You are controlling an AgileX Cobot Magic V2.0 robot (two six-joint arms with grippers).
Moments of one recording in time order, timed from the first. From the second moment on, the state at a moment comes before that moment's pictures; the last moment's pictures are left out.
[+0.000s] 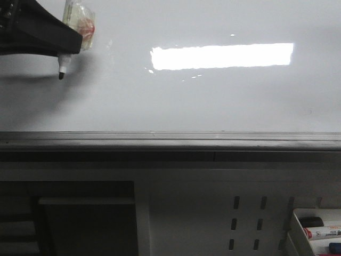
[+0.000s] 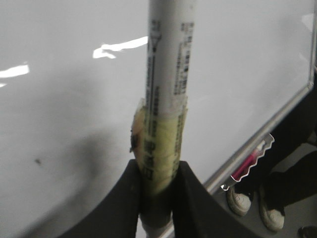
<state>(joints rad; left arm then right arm) -0.13 1.31 -0.75 -1.51 0.80 1.51 -0.03 0.66 -0.52 0.77 0.65 -0.57</state>
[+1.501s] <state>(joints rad) -0.75 1.21 -0.75 -0.93 0.41 1.30 0.42 1.31 -1.05 0.91 1.00 -0.84</state>
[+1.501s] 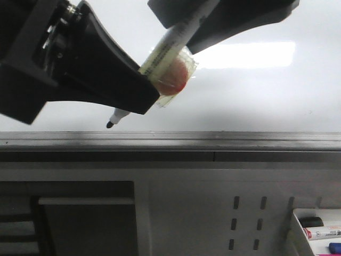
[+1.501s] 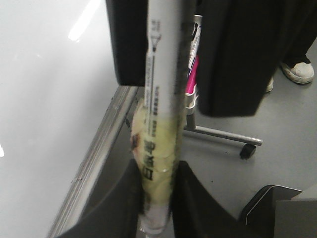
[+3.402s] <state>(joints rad) -0.19 0.89 -0.69 -1.20 0.43 1.23 0.44 1.21 -0.88 1.42 0.37 -1.44</state>
